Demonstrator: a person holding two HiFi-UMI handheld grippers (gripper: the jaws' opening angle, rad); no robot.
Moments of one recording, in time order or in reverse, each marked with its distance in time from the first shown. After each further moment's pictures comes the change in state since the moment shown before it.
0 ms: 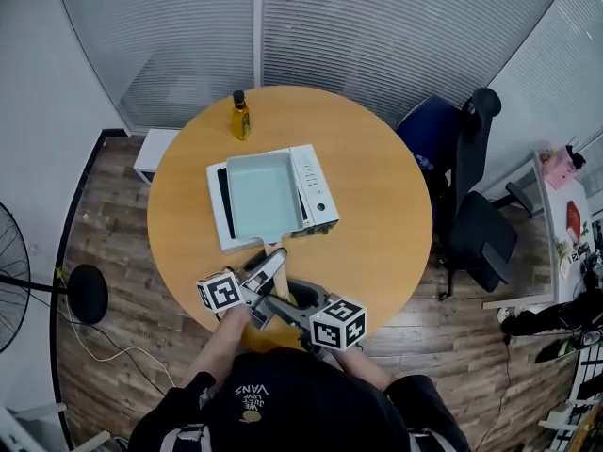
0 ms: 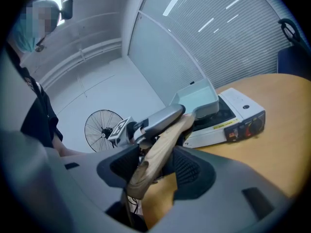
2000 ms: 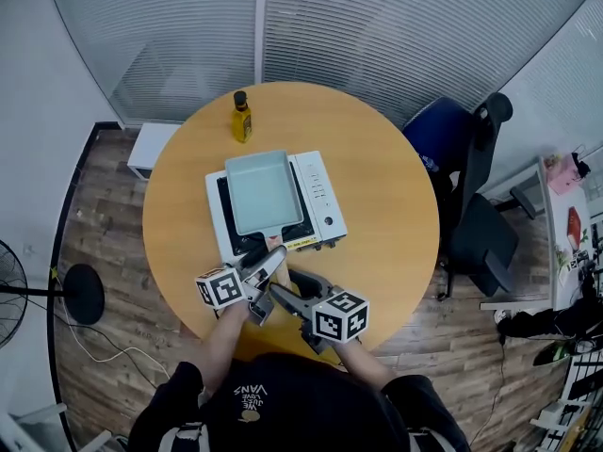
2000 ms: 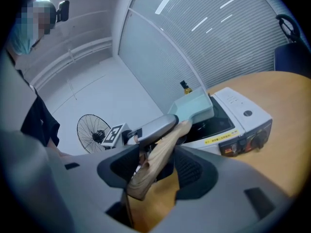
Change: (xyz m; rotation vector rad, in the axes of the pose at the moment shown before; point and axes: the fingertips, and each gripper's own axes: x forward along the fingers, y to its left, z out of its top) left arm 0.021 0.063 0.035 0.005 0.033 0.099; right arm 0.044 -0.058 0.032 0.047 0.006 -0.066
